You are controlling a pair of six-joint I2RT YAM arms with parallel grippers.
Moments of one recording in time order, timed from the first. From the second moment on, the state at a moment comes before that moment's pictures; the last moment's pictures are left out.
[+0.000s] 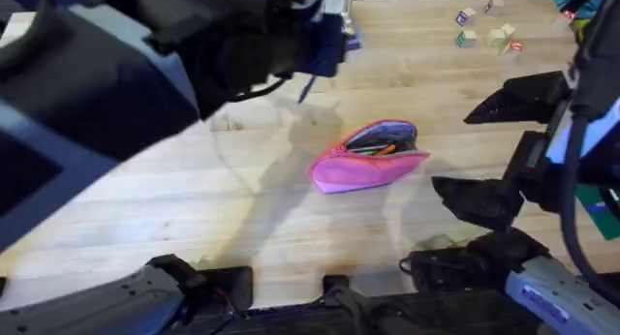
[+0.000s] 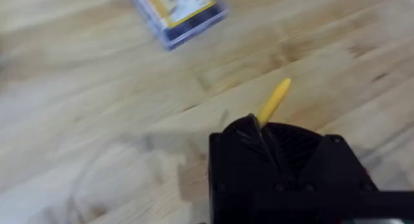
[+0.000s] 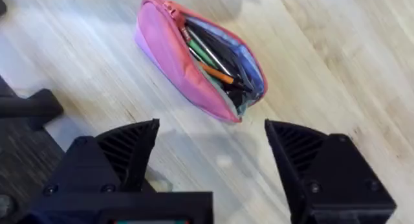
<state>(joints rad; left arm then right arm) -0.65 1.37 1.17 -0.46 -0.04 -0.29 0.23 0.70 1.07 -1.32 -0.27 -0.60</state>
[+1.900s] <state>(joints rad) -0.90 1.66 1.17 -0.58 0.11 -0.10 0.23 0.70 1.07 -1.35 -0.27 -0.58</state>
